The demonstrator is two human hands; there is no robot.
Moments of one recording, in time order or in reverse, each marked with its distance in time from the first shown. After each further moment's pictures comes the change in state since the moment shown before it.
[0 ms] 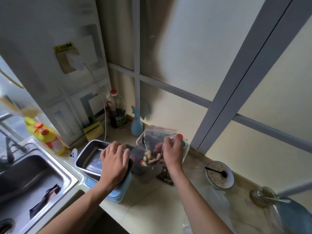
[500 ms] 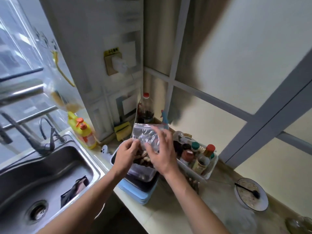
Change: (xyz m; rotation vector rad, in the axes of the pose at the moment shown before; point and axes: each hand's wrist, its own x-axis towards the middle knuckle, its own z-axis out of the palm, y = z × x) left_hand 0.026 -0.042 -0.070 -1.017 -0.034 -0.391; right_hand -0.038 -0.045 0.109 -0.258 -0.280 -0.607
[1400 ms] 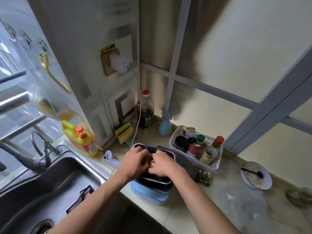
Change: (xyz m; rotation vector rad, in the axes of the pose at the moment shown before) left_hand 0.049 -0.061 -0.062 1.001 -0.417 0.412; right_hand 0.017 -0.003 0.071 -0.420 -0.788 0.356
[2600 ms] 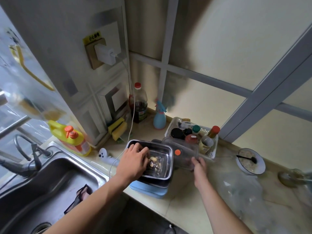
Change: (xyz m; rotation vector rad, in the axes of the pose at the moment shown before) left_hand -0.002 0.003 0.018 0.194 0.007 0.057; right_hand -0.031 0.150 0.084 1.393 0.818 0.694
